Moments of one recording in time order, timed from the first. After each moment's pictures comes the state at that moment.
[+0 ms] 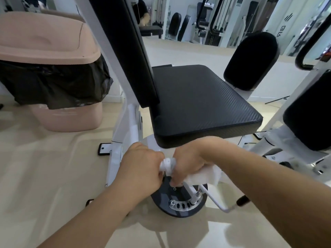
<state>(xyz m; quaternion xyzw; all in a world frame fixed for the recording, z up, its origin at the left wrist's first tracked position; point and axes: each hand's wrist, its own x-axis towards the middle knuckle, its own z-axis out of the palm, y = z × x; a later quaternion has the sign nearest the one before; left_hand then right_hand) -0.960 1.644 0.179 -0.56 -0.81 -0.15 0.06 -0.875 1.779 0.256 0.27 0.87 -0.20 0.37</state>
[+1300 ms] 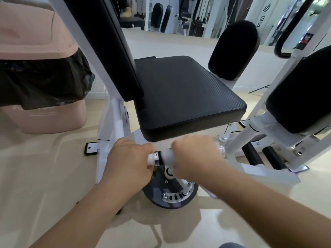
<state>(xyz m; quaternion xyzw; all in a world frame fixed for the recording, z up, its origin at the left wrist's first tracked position) -0.962 1.648 0.168 -0.56 -0.79 -0.24 0.09 -0.828 1.758 0.234 0.28 0.95 0.12 0.06</state>
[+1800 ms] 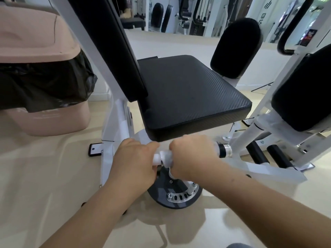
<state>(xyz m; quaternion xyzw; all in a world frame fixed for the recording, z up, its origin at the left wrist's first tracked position) -0.958 1.645 0.175 -0.55 -0.81 -0.21 0.07 -0.846 1.749 0.233 0.31 0.94 0.08 0.10</state>
